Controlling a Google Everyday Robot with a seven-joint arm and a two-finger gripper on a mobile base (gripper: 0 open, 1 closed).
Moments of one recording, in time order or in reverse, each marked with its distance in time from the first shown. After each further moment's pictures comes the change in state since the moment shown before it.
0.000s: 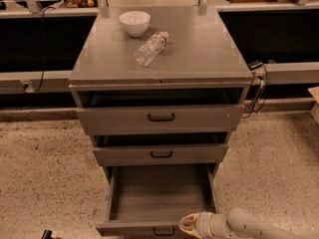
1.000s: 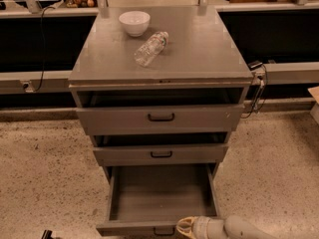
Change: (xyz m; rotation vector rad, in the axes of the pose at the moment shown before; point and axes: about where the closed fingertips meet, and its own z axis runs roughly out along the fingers) arm 0.017 0.006 0.021 0.046 -0.033 0.029
